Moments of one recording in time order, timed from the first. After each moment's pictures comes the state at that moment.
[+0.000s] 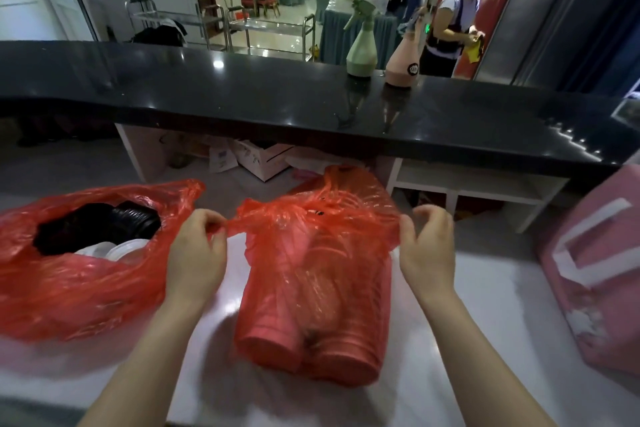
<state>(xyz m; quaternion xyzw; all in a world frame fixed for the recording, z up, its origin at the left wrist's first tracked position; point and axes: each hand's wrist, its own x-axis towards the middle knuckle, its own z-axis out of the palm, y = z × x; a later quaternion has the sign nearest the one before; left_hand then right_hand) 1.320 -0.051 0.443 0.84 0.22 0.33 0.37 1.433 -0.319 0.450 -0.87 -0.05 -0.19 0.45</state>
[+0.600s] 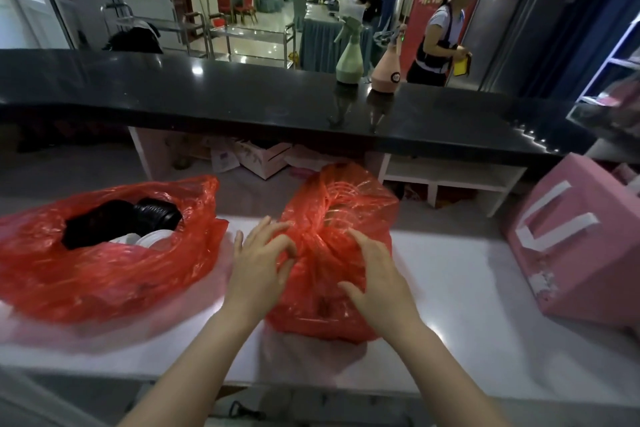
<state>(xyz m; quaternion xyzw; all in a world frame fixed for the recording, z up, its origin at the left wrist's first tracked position) 1.282 -0.091 0.432 0.93 0.02 0.24 0.28 1.316 -0.296 0.441 -0.90 -0.25 -0.07 0.34</state>
